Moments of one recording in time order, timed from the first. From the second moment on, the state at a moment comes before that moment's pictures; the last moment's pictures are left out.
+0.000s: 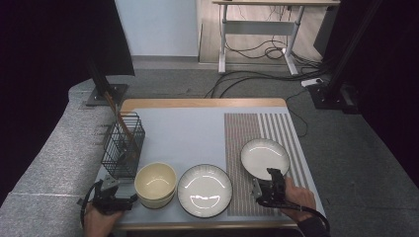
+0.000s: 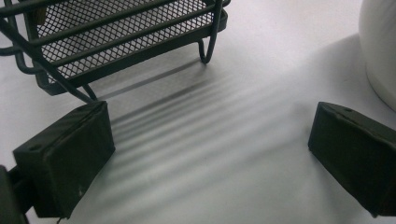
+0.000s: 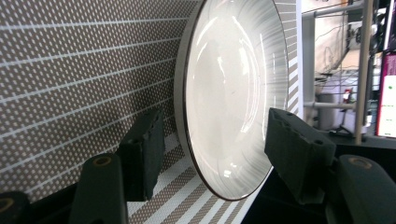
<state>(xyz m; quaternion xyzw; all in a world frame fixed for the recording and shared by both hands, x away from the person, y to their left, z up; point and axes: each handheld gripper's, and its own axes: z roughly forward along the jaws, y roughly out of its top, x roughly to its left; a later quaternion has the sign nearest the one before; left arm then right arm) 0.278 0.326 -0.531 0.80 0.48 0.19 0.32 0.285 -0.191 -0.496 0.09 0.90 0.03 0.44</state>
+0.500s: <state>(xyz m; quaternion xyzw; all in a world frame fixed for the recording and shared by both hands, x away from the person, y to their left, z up) 0.278 0.326 -0.531 0.80 0.48 0.19 0.32 0.284 -0.218 -0.467 0.21 0.89 0.18 0.37</state>
